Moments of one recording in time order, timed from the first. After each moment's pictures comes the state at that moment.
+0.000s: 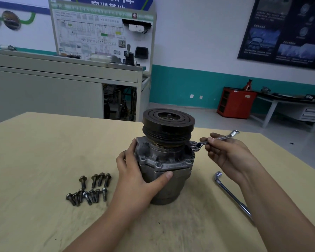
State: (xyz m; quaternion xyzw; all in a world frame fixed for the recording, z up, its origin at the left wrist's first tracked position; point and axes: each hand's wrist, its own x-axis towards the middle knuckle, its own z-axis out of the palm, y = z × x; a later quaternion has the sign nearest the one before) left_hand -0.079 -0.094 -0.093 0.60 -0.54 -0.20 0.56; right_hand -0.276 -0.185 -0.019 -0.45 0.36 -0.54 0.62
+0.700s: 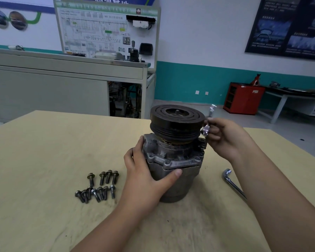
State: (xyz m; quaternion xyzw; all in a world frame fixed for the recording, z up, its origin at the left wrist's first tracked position) left_hand -0.081 -0.095 -0.095 0.59 -0.55 -0.18 0.56; right_hand -0.240 -0.204 0.003 -0.39 0.31 -0.52 0.69
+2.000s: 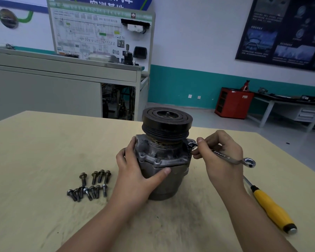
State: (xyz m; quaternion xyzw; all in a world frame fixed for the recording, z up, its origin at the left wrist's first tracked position) left_hand -0.079 -0.094 -0.092 0.60 -0.55 -0.19 0.56; right_hand -0.248 -0.148 -0.036 -0.64 0.38 -0.63 0.20
